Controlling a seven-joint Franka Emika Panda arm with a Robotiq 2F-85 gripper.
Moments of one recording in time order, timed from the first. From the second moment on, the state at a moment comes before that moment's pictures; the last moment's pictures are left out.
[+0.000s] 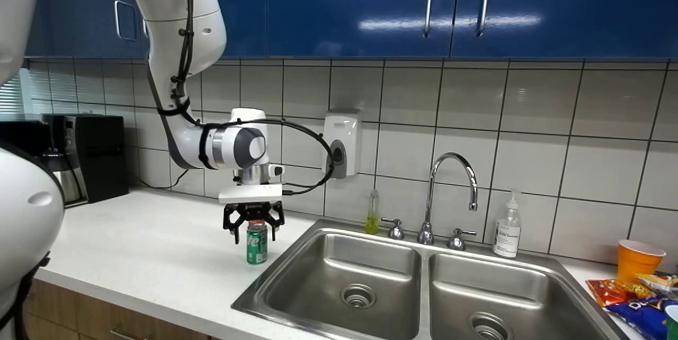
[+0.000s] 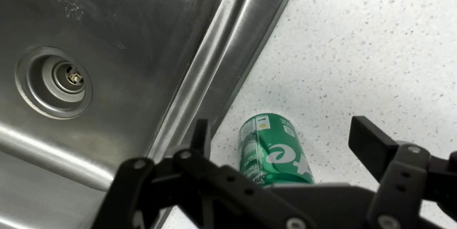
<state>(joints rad) 0.03 0.26 0.03 -2.37 -0.11 2.69 -0.38</state>
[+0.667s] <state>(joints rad) 0.03 0.34 0.05 -2.28 -0.11 2.69 -0.38</state>
